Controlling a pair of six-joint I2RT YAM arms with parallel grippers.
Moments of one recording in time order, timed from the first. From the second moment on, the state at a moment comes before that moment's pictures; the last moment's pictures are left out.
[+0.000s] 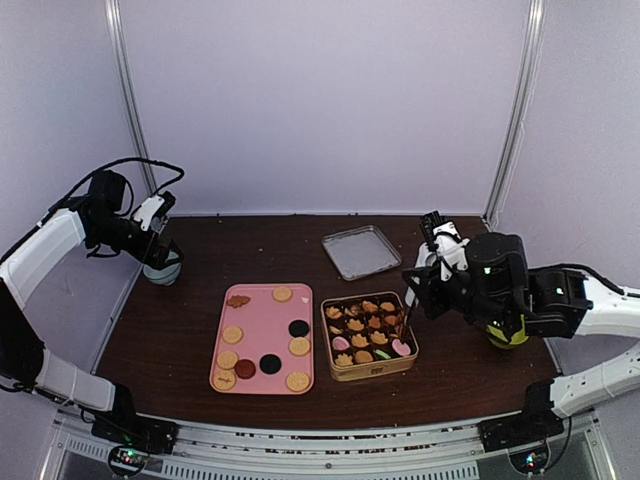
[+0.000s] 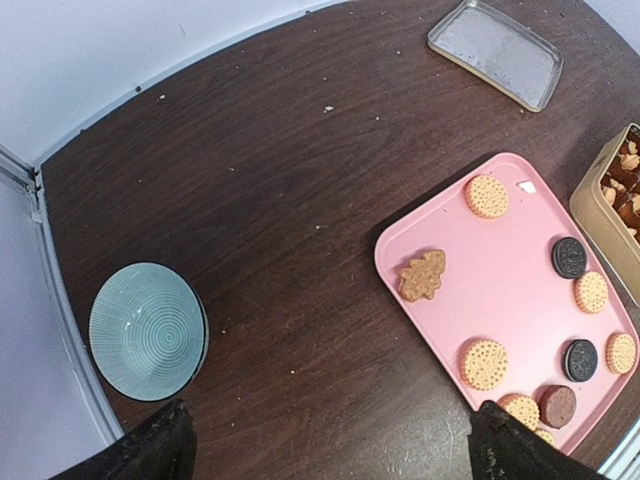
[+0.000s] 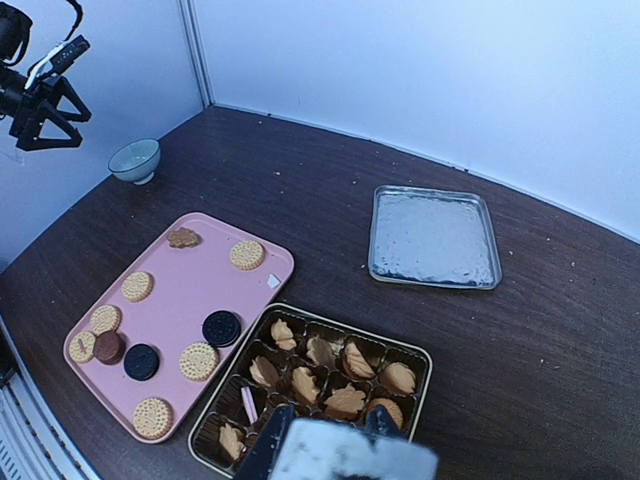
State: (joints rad) left arm 0.00 1.31 1.19 -0.81 0.38 0.44; right arm 1.14 1.00 0.88 -0.33 0.54 0.30
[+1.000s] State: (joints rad) left arm 0.00 1.31 1.20 -0.83 0.38 0.45; right arm 1.14 1.03 0.84 -0.33 0.56 0.34
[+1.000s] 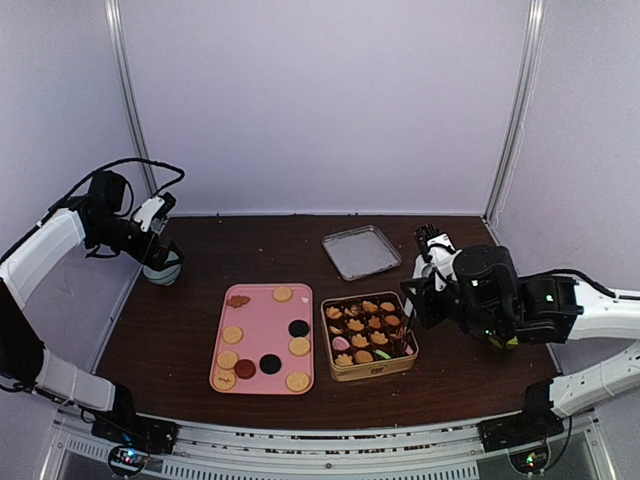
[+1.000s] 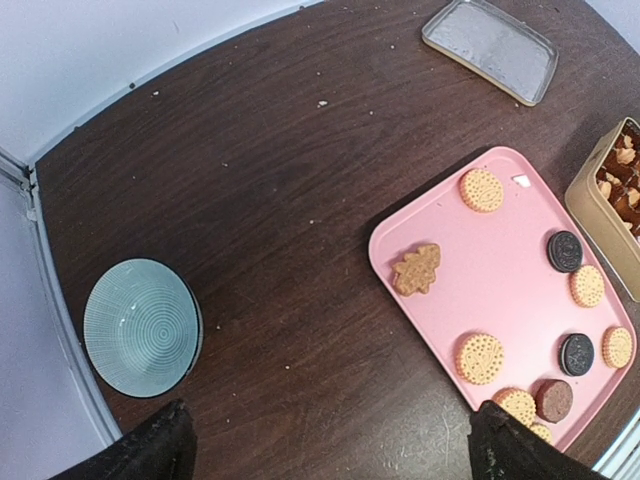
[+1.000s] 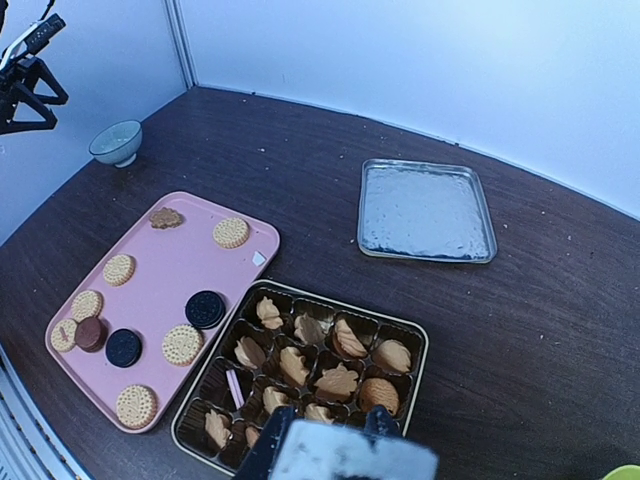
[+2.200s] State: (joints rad) left arm 0.00 1.32 1.20 -0.84 0.40 0.46; right arm 1.11 1.22 1.04 -0.26 0.40 0.27
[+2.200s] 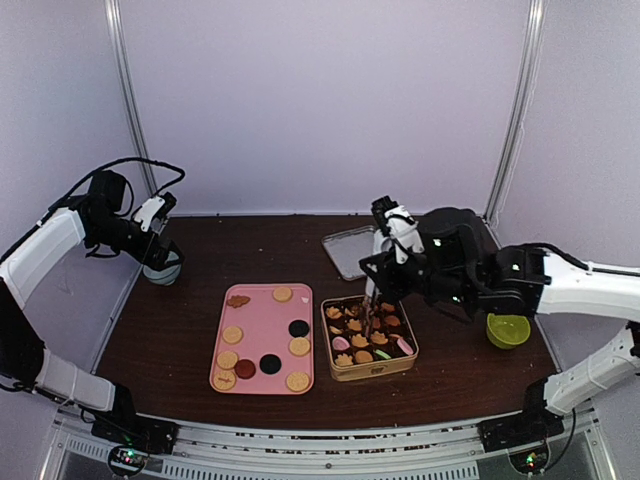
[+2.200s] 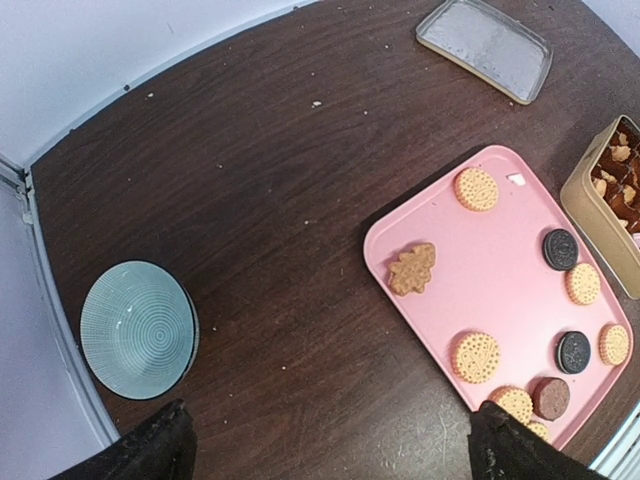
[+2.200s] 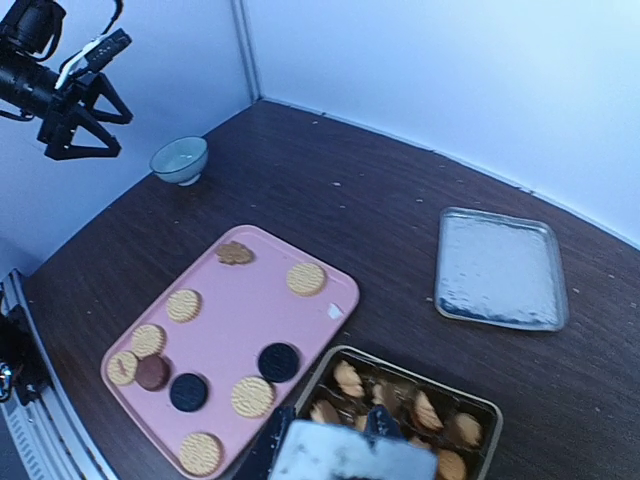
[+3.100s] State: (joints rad) left arm 0.00 1.34 1.22 -0.90 0.38 0.47; right arm 1.11 2.39 2.15 -0.54 -0.01 0.43
